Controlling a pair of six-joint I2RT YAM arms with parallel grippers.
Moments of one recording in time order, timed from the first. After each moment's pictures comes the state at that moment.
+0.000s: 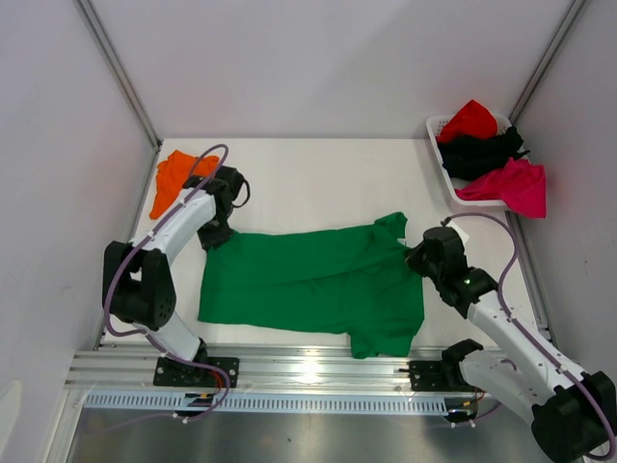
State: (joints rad) left arm -0.26 1.63 1.28 -1.12 -0.49 -0.73; right arm 0.44 0.90 0.61 -0.38 0.29 0.89
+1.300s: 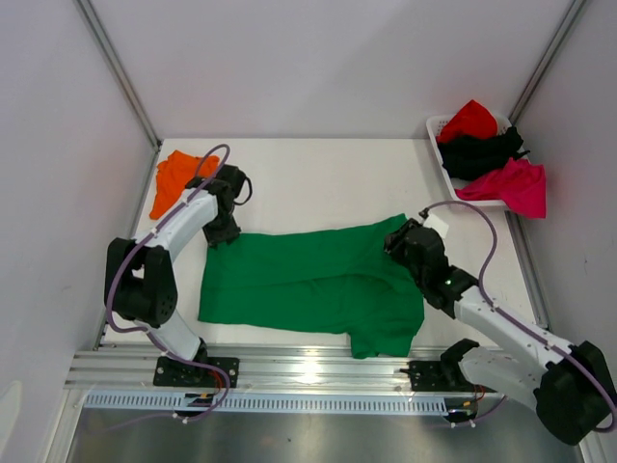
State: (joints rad) left arm -0.26 1.65 1.28 -1.02 -0.39 -0.71; right arm 0.58 0.95 0.57 -0.13 0.43 0.91
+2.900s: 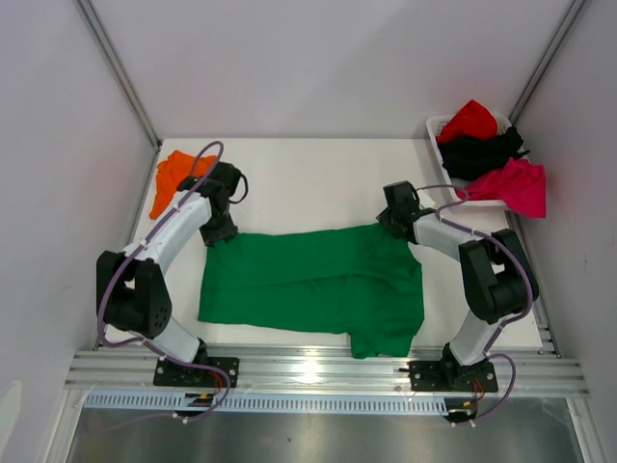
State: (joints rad) left arm -0.26 1.57 1.29 -1.06 -0.36 -0.68; right arm 0.36 1.75 1.04 -0.14 0.35 1.05
